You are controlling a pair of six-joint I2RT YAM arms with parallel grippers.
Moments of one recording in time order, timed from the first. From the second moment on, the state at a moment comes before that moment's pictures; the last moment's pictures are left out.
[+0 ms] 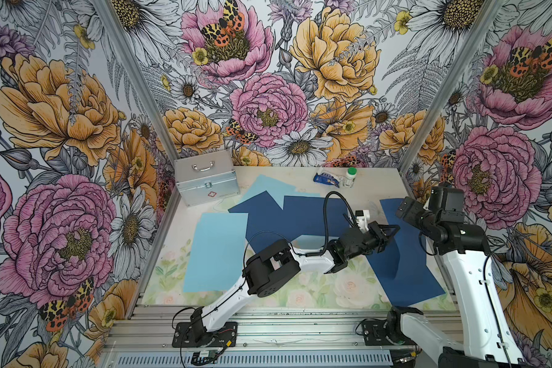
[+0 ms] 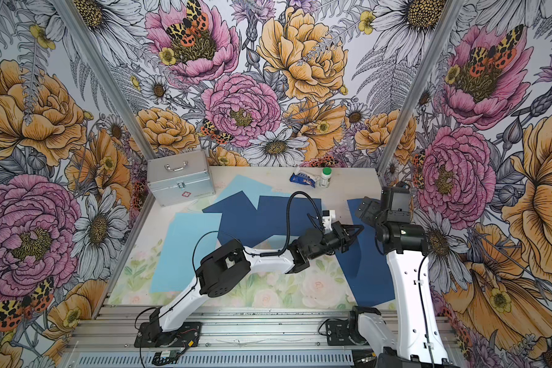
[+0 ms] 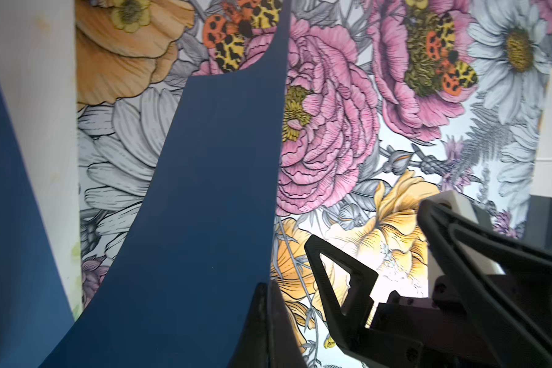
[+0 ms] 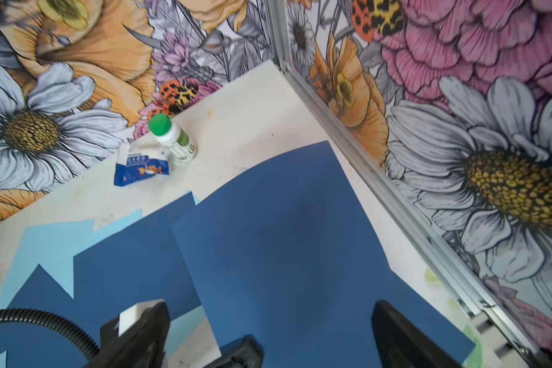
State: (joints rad) left arm -1.19 2.40 1.71 0.77 -0.01 -1.70; right arm -0.13 1.00 1.16 -0.96 0.12 0.41
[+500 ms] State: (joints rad) left arm -1.22 2.50 1.75 0.37 -0.19 -1.74; right arm -0.20 1.02 0.77 -0.85 -0.01 0.45
